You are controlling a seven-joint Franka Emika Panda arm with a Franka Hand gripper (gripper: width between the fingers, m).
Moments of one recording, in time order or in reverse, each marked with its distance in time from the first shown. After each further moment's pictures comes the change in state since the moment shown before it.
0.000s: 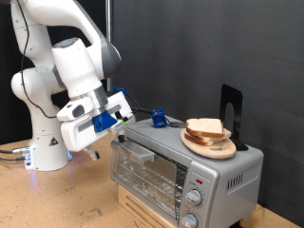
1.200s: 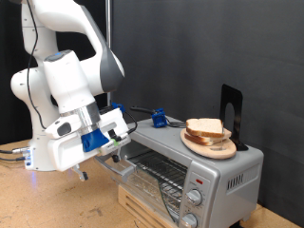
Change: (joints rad) arm -0.027 0.216 -0.033 0.142 0.188 0.030 -0.098
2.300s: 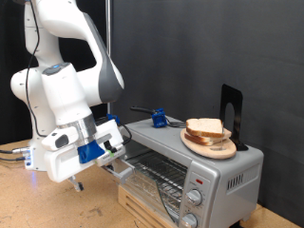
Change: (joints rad) arm -0.008 0.045 0.003 -0.026 0.083 0.030 -0.143
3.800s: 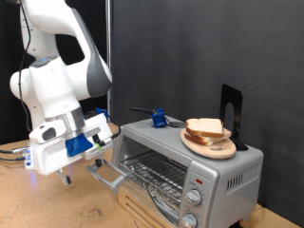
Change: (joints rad) arm -0.080 -0.086 -0.004 -0.057 -0.167 -0.026 0.073
